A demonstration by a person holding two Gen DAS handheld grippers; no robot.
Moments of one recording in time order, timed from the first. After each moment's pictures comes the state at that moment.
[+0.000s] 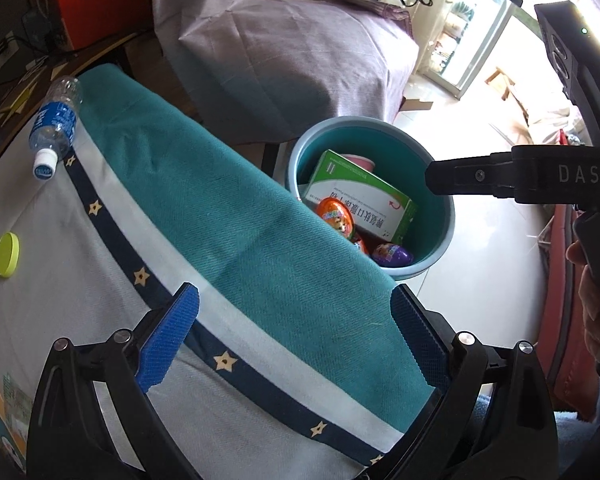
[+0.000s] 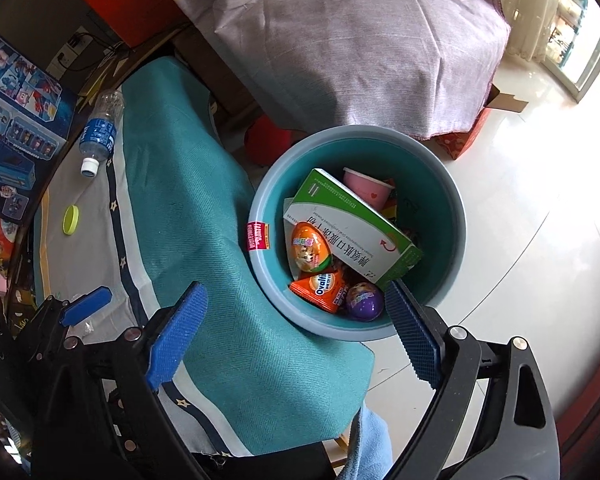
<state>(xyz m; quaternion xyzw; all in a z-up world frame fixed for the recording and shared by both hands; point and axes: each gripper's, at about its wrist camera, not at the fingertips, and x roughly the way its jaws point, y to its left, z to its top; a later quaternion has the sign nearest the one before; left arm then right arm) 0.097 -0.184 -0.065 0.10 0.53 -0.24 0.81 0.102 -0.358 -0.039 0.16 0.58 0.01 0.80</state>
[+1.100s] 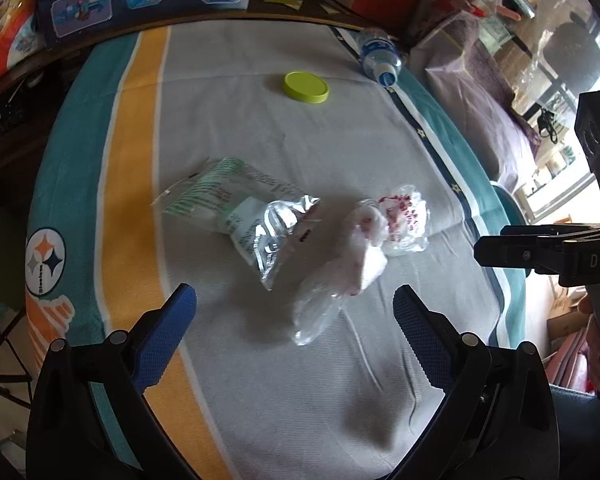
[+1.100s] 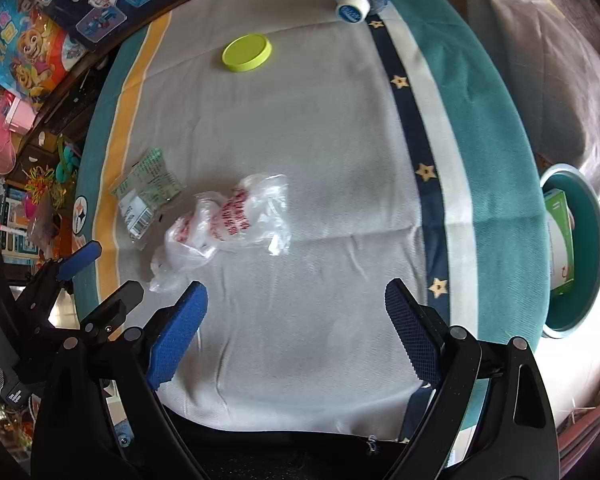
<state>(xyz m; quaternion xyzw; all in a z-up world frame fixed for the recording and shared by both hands) 0.004 0.133 -0.069 -0.11 0.52 -0.04 0.85 0.085 -0.050 -0.047 -0.01 0.65 0.18 0.74</state>
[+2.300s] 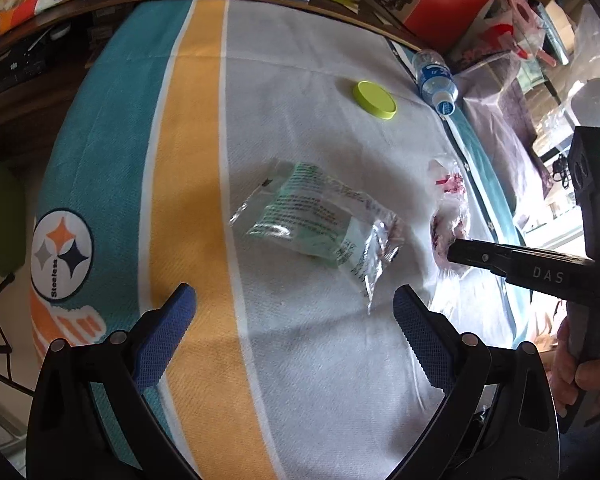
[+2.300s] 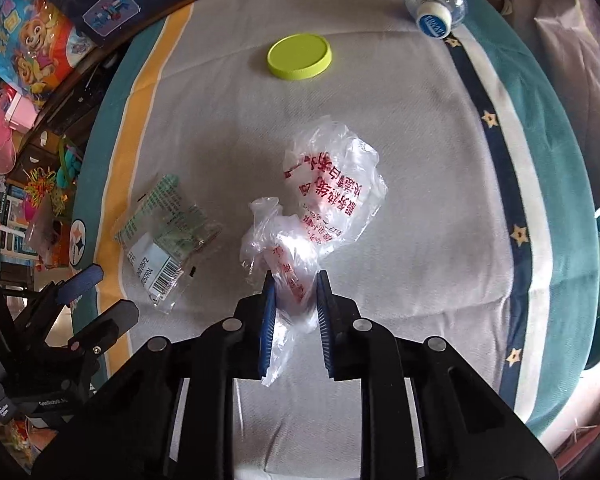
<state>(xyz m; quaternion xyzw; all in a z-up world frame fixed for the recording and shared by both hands) 0.022 0.185 -0.089 -0.18 0.52 -0.02 0.83 0.115 -0.010 -0.073 0.00 0.62 0.19 0.76</state>
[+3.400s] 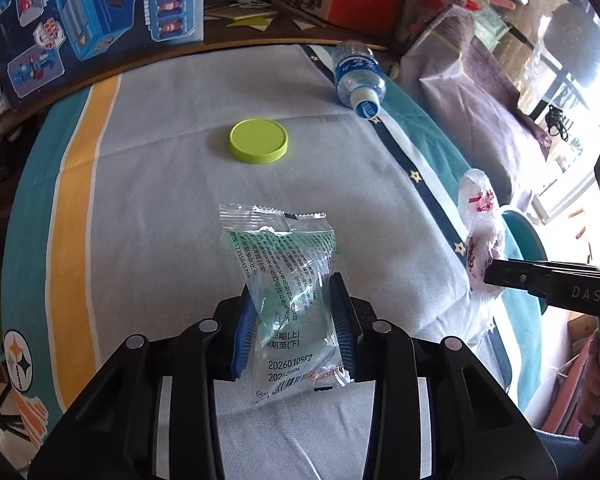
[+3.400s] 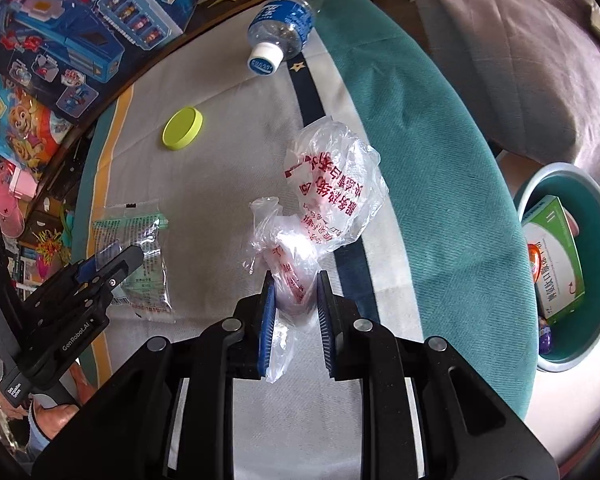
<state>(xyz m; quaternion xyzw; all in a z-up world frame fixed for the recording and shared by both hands) 0.092 0.069 -0.065 -0.05 0.49 -0.04 0.87 0.133 -0.151 -0.059 0.10 0.60 0.16 0.78</state>
